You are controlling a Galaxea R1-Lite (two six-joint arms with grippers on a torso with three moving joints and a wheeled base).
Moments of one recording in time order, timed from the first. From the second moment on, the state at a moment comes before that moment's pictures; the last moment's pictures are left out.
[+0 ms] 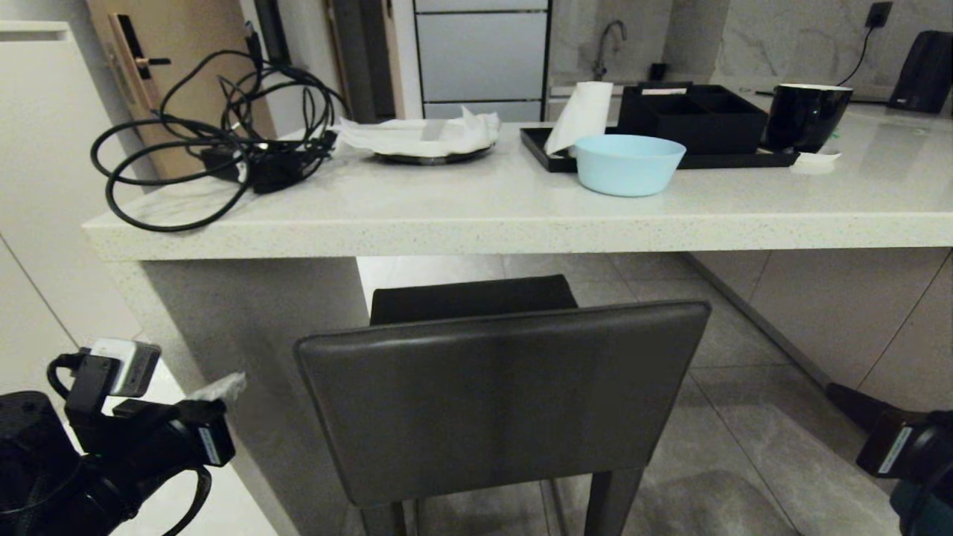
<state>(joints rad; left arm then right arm) -0.09 1.67 -0.01 -1.51 -0.11 -0.03 0.05 1.18 -0.15 -0.82 0.06 0.17</state>
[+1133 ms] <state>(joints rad) 0.11 1.72 0.00 -1.52 -0.56 -0.11 -0.19 1.26 -0.16 -0.98 0.58 0.17</state>
